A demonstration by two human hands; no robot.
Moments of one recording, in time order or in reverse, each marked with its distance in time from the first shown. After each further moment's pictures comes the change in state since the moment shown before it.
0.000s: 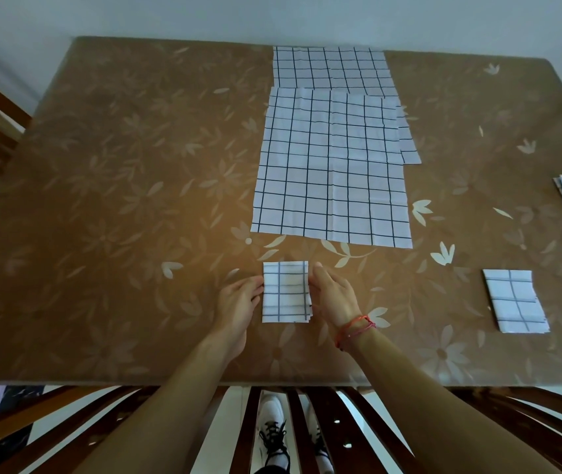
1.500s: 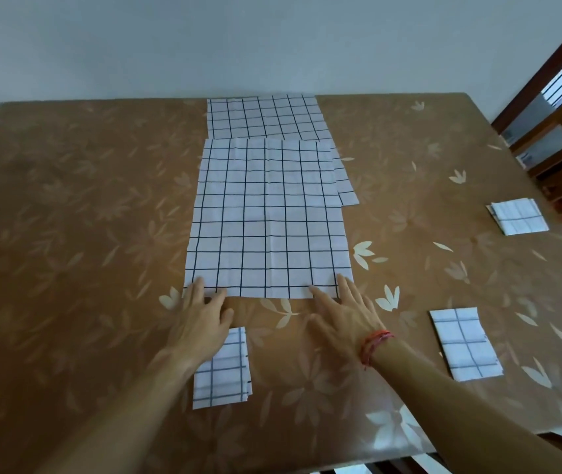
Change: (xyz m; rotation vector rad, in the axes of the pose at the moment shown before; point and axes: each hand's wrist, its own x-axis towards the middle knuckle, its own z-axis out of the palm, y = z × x) left_hand 0.081 0.039 0.065 1.476 -0.042 0.537; right_hand 0.070 -0.022 -0.153 -1.311 -0.007 -0.346
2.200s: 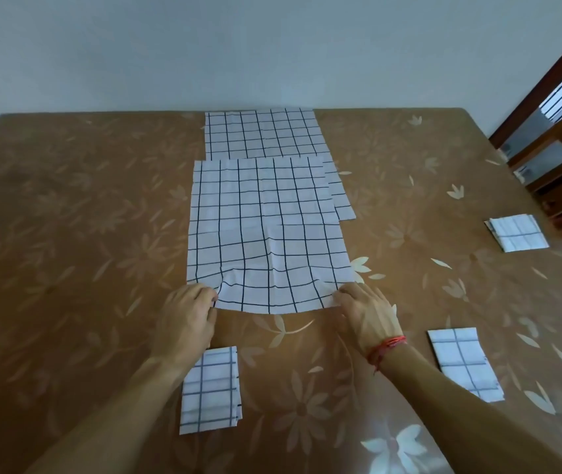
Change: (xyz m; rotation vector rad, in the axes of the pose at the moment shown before) left_hand 0.015 0.005 -0.018 -0.028 0.442 0.241; right_hand 0.009 0.021 -0.036 -0.048 0.572 -0.277
